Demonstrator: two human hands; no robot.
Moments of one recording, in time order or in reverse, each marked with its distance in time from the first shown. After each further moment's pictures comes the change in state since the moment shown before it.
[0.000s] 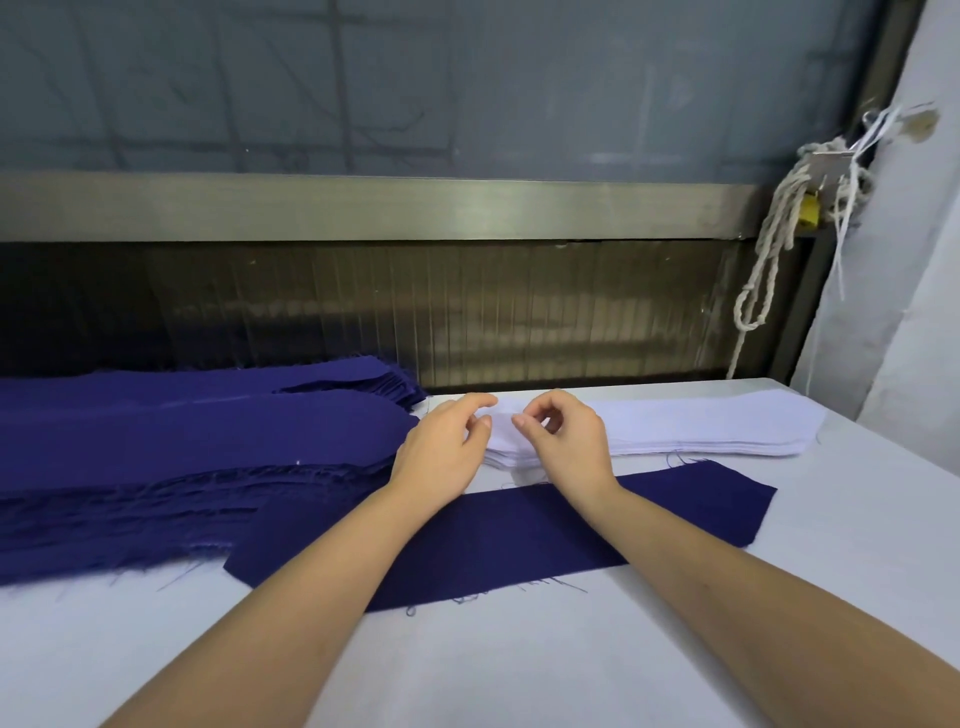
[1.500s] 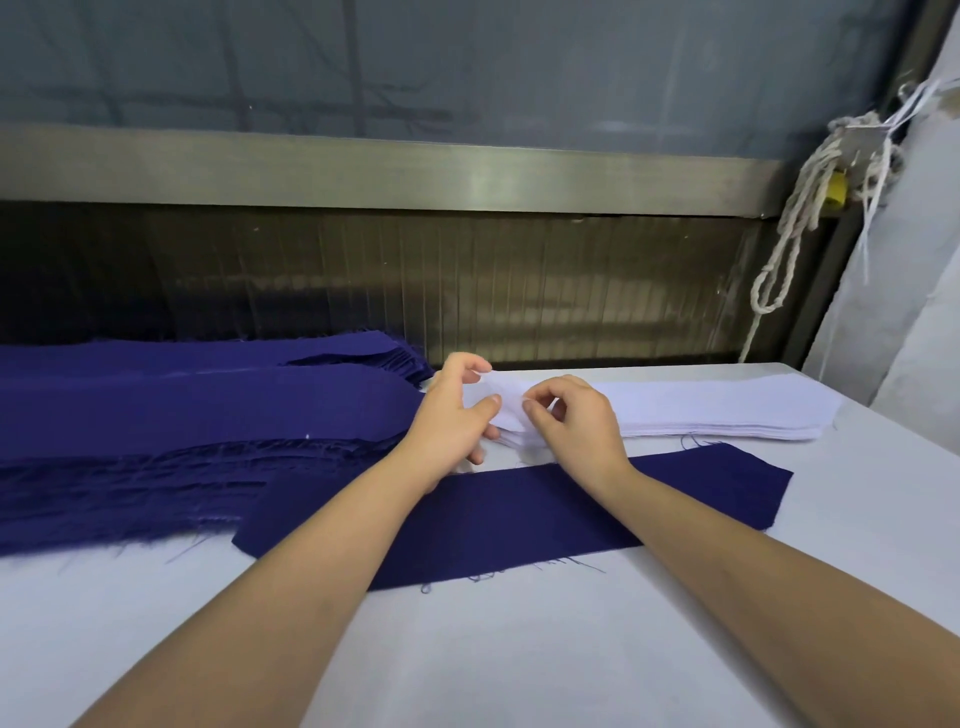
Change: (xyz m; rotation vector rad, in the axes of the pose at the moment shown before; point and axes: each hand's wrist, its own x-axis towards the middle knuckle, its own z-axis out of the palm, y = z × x) left_hand 0.002 0.001 -0.004 -0.487 -0.057 -0.180; right_hand 0.001 0.004 0.002 -0.225 -0.082 -0.069
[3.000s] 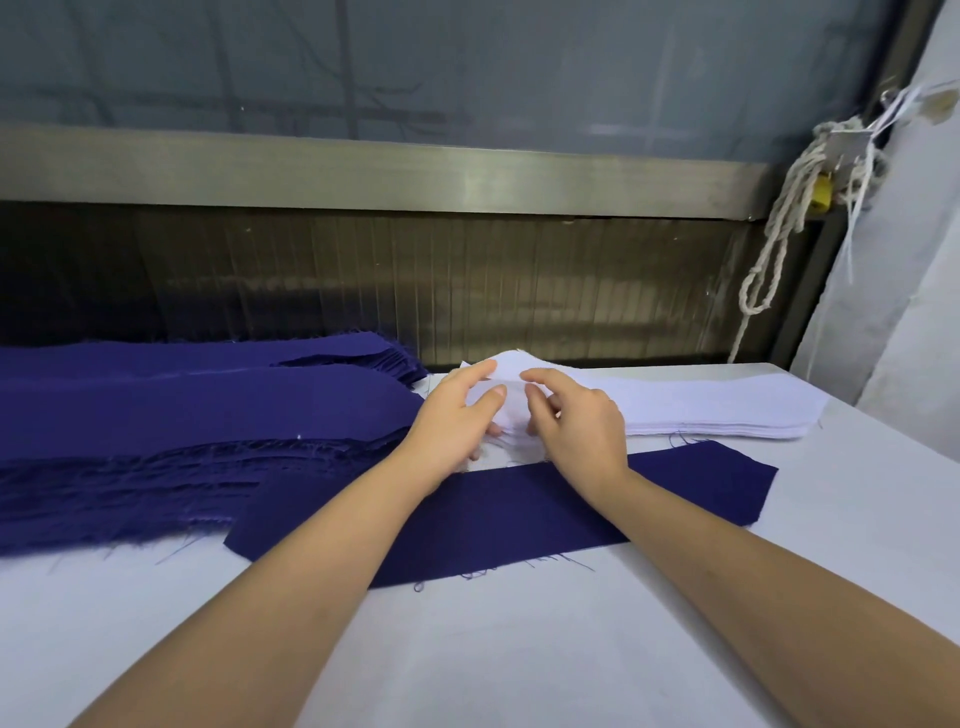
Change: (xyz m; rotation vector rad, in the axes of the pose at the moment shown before) left_hand -0.005 0.011 0.006 0.005 -0.033 -0.021; right_hand -0.007 -0.009 -0.008 -0.198 0.076 -0.061
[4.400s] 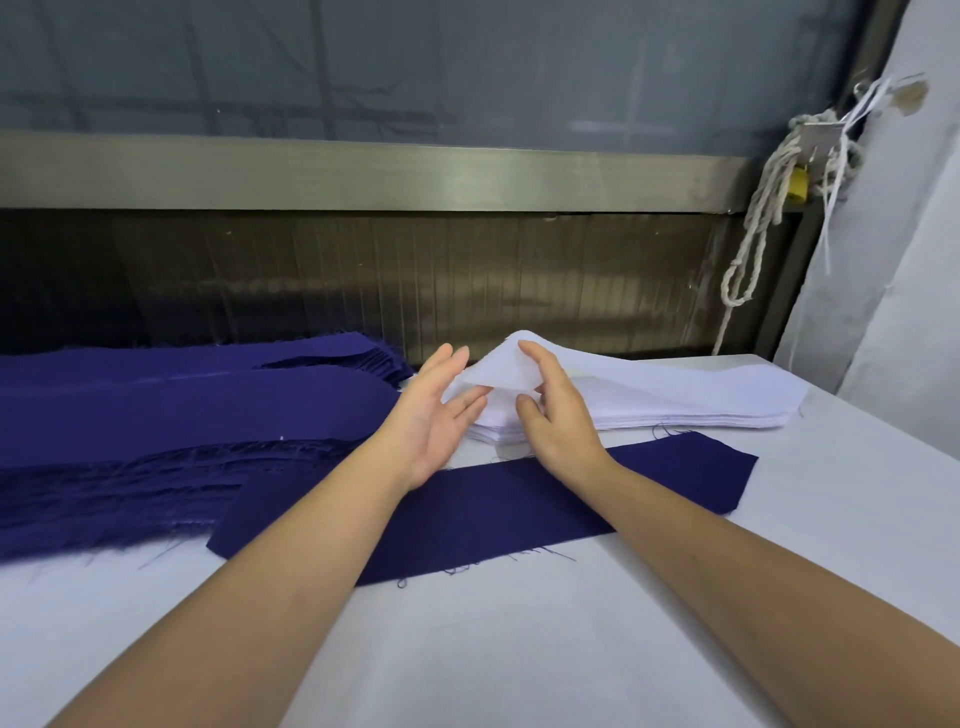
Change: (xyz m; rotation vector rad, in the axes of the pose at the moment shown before) left_hand 0.005 0.001 -0.002 -0.905 -0.082 -0.202; right_hand 0.000 0.009 0.003 0.367 -0.124 0.005
